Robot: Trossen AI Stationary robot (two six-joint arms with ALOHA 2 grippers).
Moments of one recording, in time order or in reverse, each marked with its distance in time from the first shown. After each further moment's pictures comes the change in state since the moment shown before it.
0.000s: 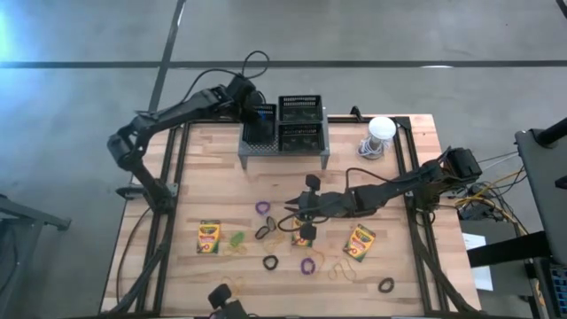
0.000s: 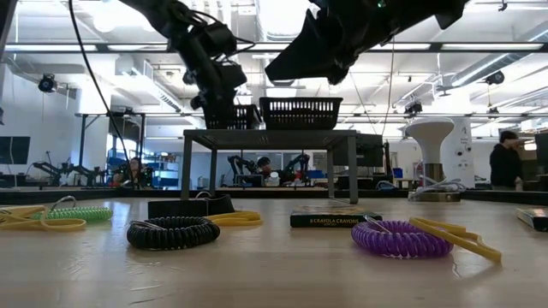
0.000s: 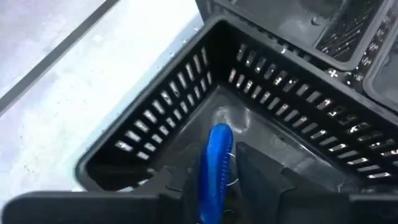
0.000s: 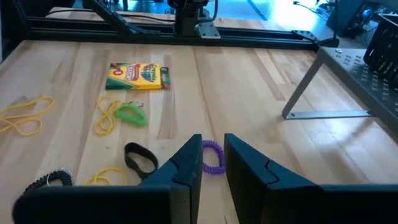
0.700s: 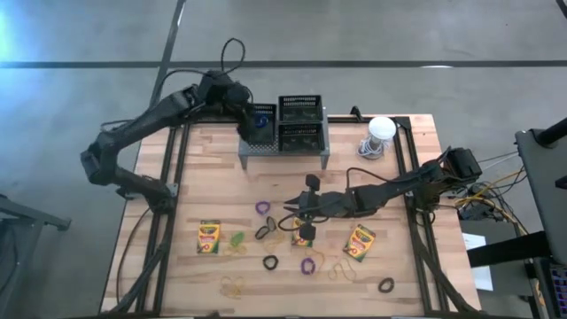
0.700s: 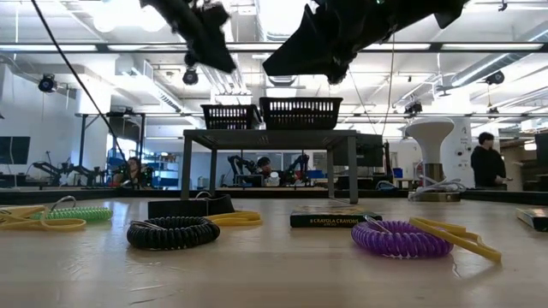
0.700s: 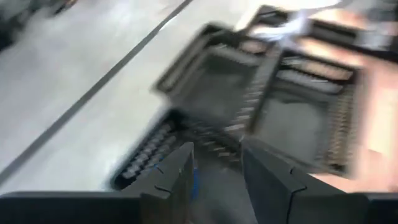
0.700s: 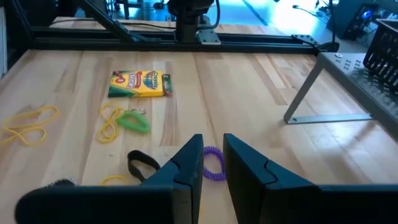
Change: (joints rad) left arm -0.092 -0.272 -0.018 0.020 0.049 0.049; right arm 0.001 0.000 0.001 0.024 -0.002 0.026
